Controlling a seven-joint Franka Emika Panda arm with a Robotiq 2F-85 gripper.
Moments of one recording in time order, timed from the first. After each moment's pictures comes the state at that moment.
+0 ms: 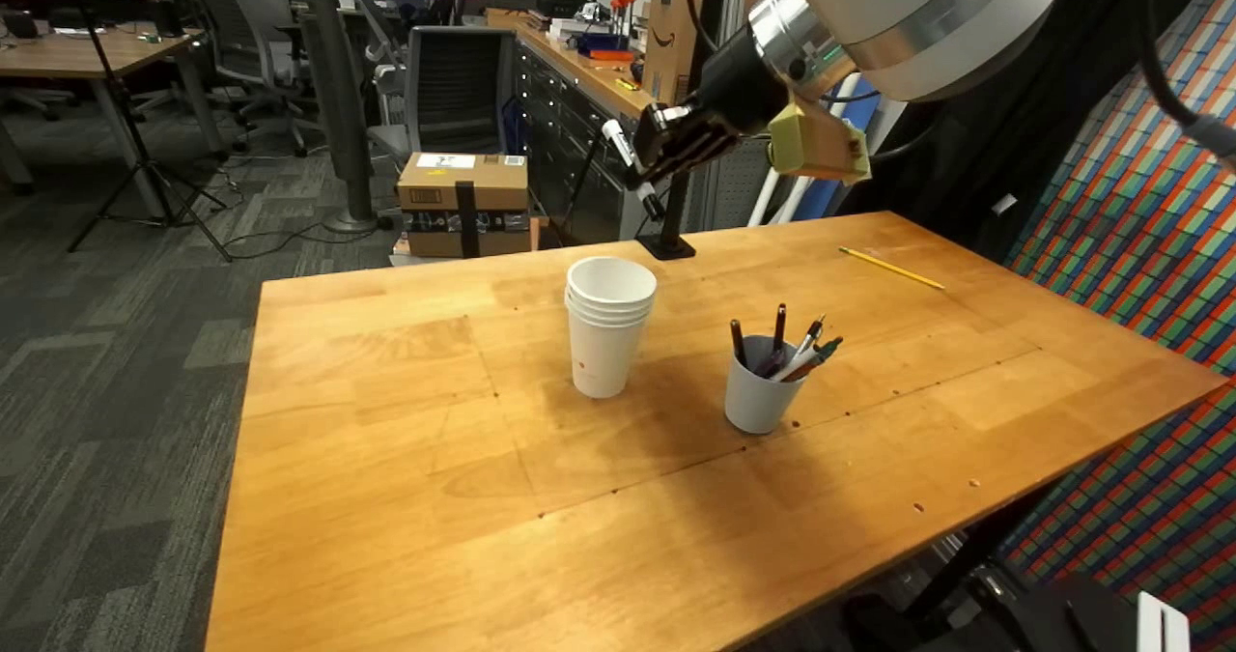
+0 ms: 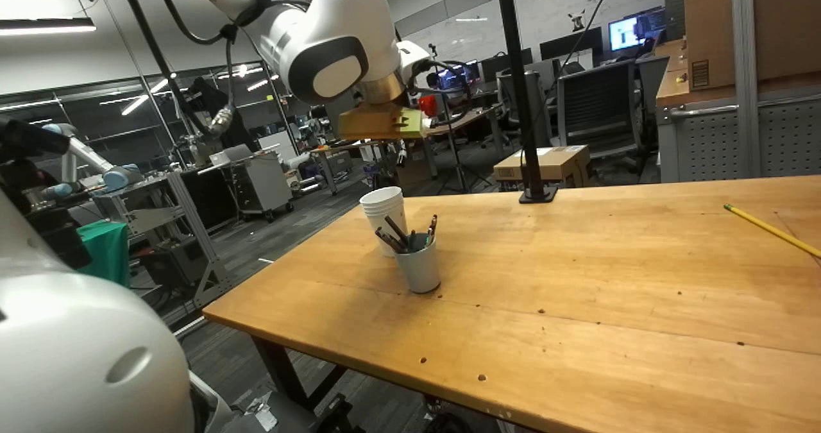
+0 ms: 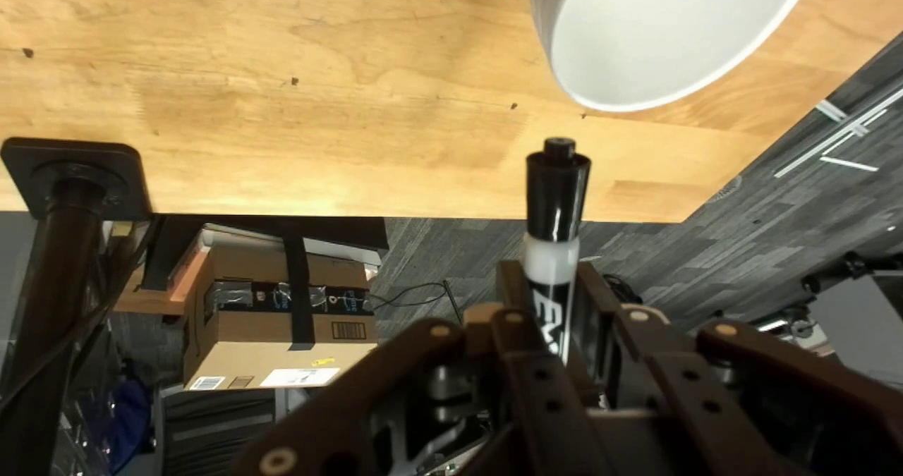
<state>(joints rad) 0.13 -0.17 0.20 -2.42 0.87 2.83 -0.80</state>
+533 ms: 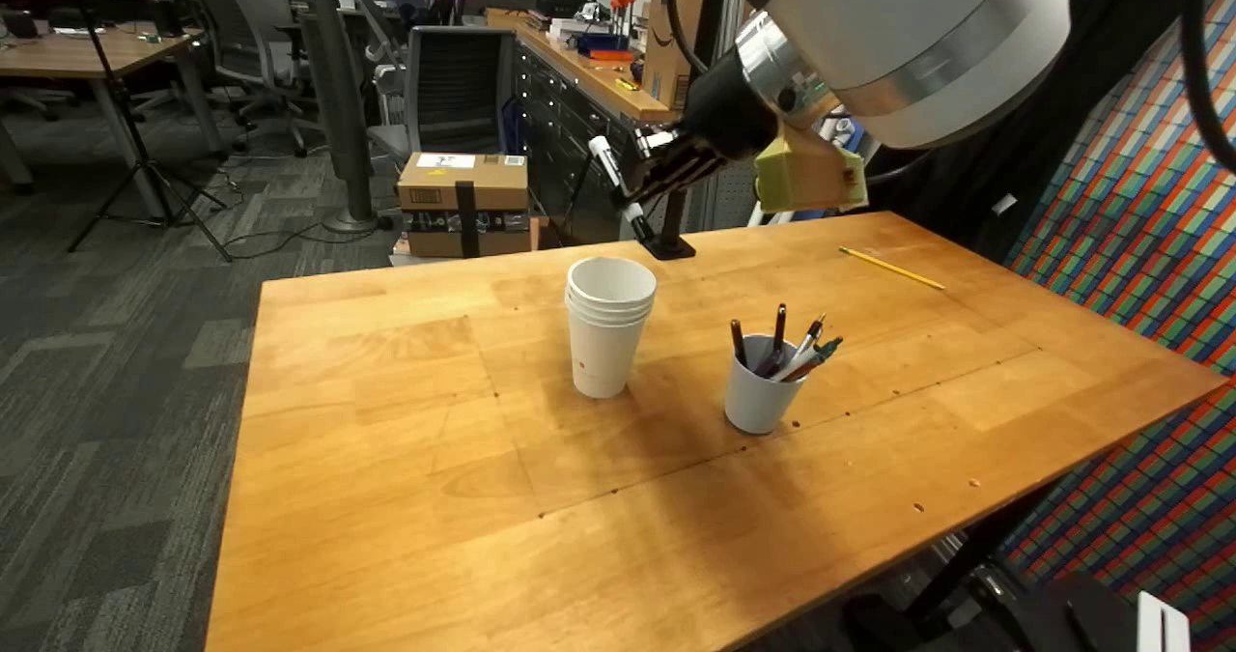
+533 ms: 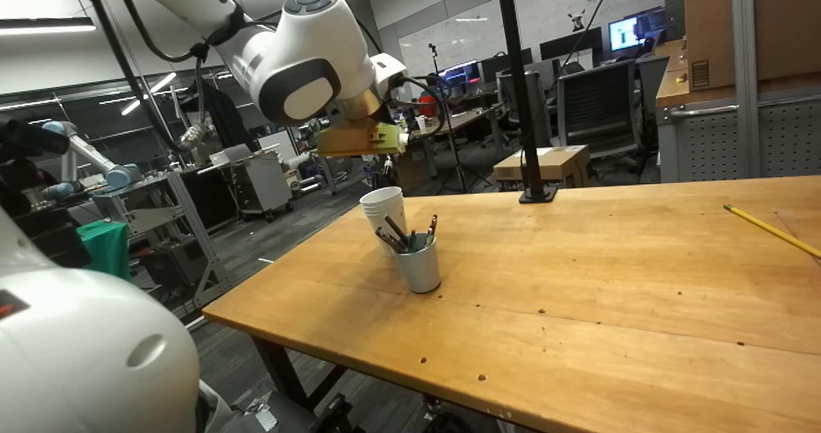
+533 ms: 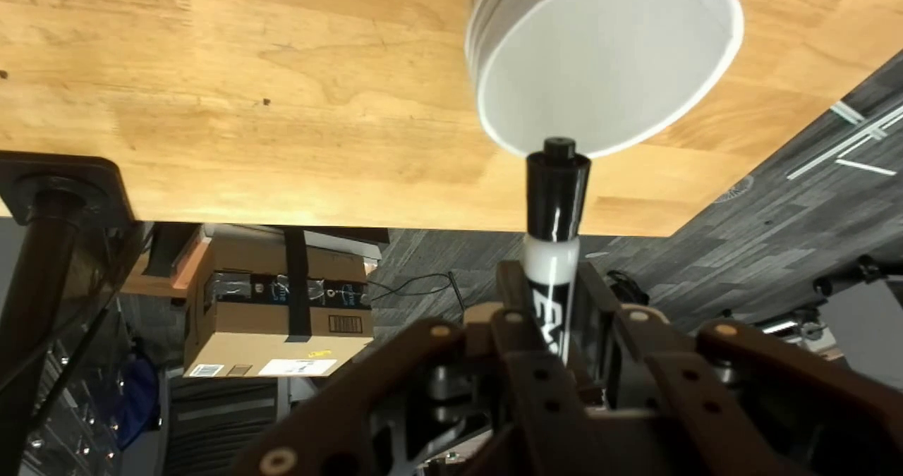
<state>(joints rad) 0.19 -0.20 0.24 -2.50 0.93 2.96 -0.81</state>
